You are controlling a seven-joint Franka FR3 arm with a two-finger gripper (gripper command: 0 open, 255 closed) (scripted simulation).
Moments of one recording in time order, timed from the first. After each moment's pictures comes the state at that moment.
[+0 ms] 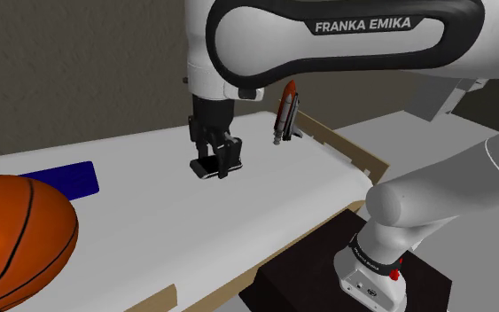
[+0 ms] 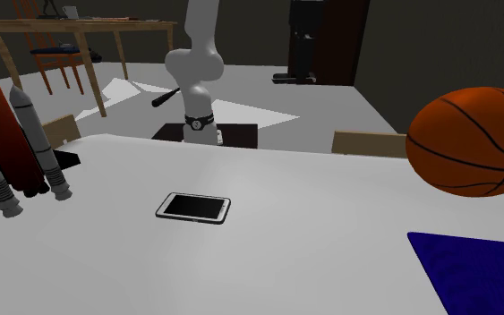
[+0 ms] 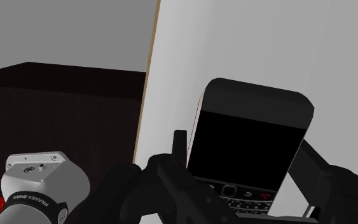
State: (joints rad) arm -0.52 -0.40 1.12 -2.00 0.37 1.74 2.04
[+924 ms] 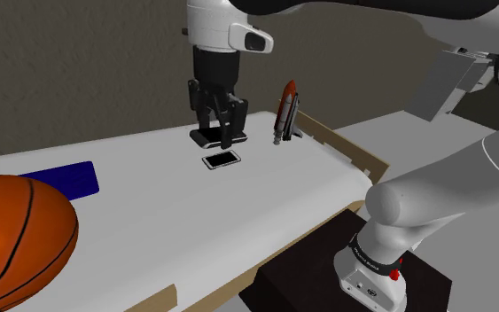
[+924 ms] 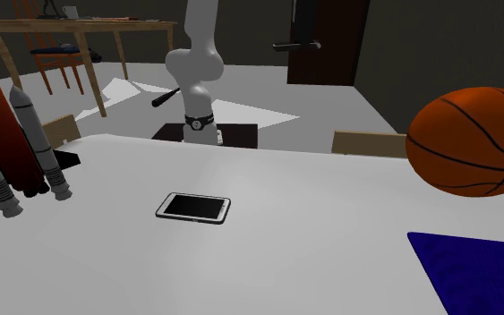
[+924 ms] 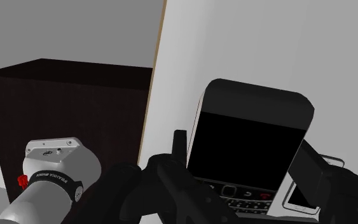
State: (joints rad) arm -0.53 -0.38 1.09 -1.81 0.34 1.56 2.06
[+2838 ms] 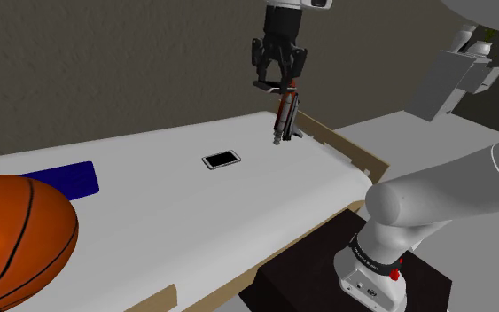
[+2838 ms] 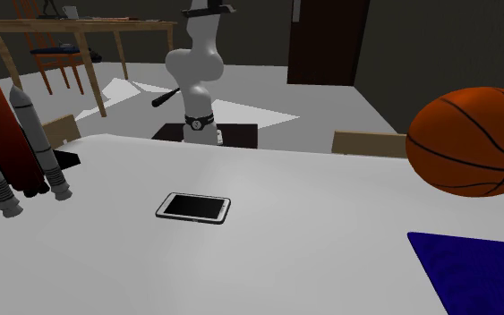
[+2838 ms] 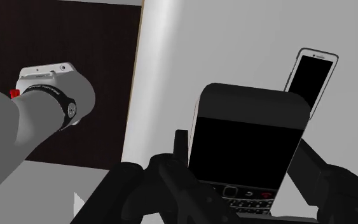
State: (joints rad) arm -0.54 -0.48 0.67 -1.83 0.27 1.39 1.67
